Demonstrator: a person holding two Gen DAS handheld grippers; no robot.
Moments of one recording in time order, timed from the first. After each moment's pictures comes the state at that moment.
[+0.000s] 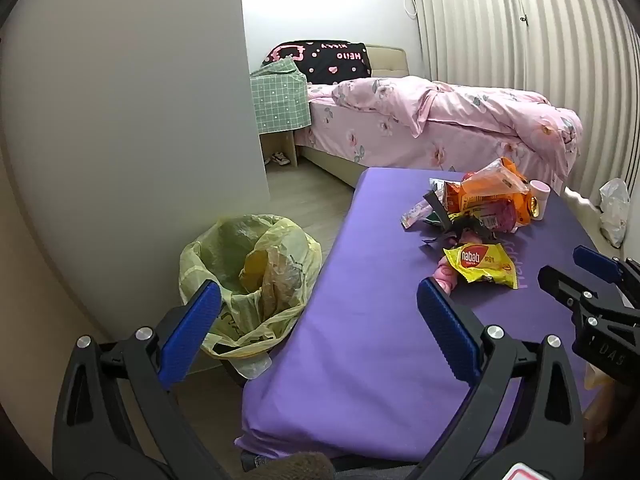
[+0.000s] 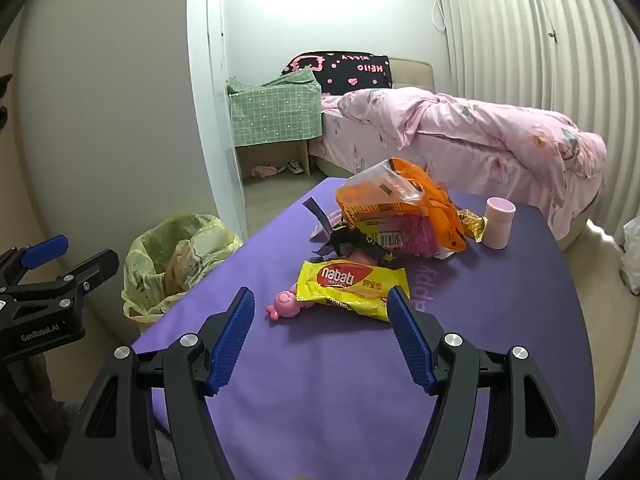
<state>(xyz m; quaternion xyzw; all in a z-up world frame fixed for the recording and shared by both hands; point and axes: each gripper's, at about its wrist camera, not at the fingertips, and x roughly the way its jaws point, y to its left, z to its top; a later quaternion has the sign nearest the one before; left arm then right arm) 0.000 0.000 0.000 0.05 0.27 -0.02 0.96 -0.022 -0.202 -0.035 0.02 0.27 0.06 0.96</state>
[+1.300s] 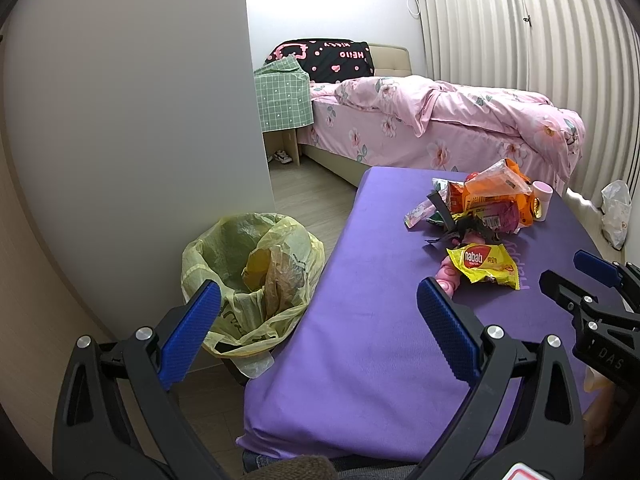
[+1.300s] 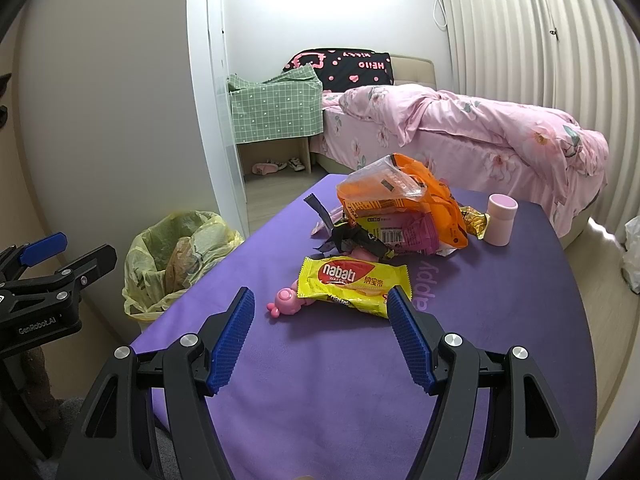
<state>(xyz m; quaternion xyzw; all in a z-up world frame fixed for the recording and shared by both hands) 0.001 0.003 0.002 0.05 0.27 -0.01 0.96 -0.019 -0.202 -0.037 0.03 0.28 0.07 0.96</state>
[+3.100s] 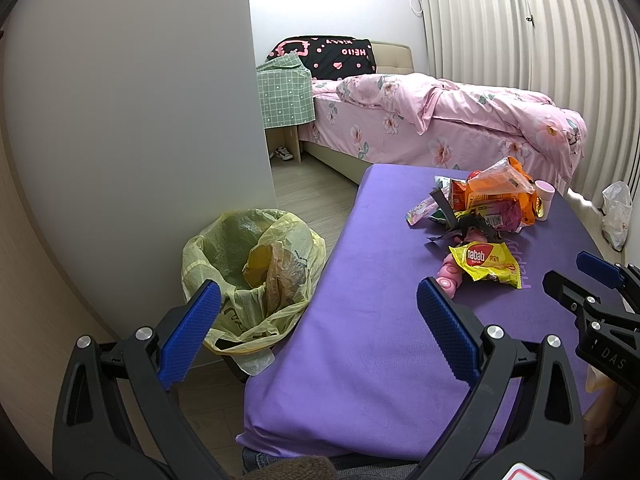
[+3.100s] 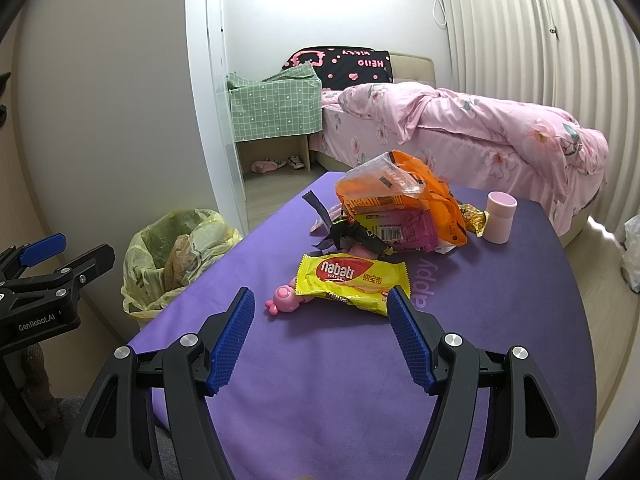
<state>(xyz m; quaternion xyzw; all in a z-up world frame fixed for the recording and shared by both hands) 0.001 0.005 -0.003 0.05 0.27 -0.01 0.96 -0.020 -0.203 -0.040 0.03 0.28 0.07 0.96</state>
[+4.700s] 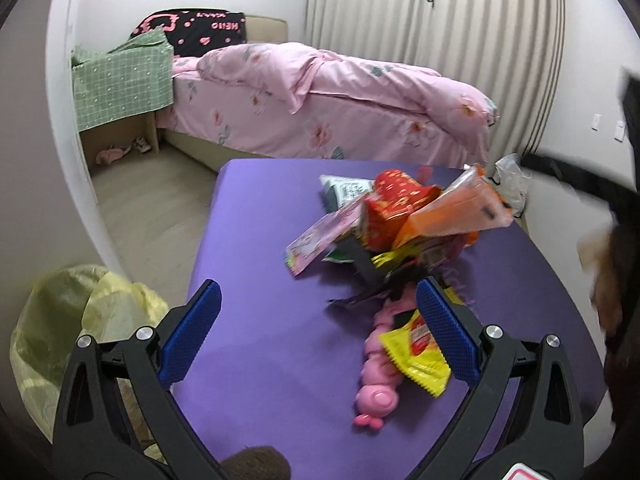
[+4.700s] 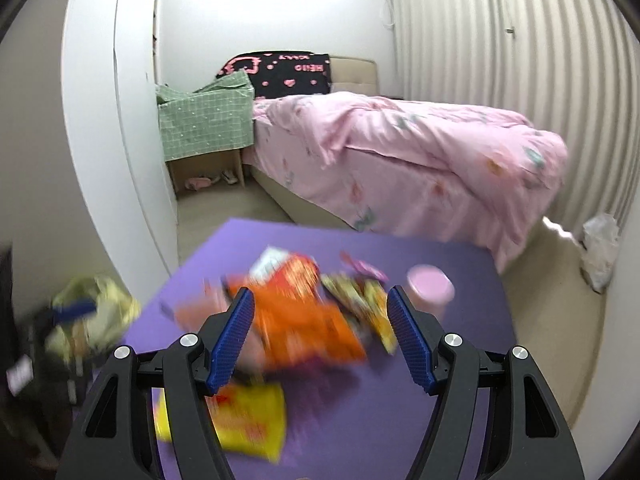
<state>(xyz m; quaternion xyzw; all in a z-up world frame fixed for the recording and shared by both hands) 0.174 -0.057 -0.047 0.03 0.33 -0.26 0.91 0.136 -0.293 0.010 0.03 0.29 -0.03 0.96</state>
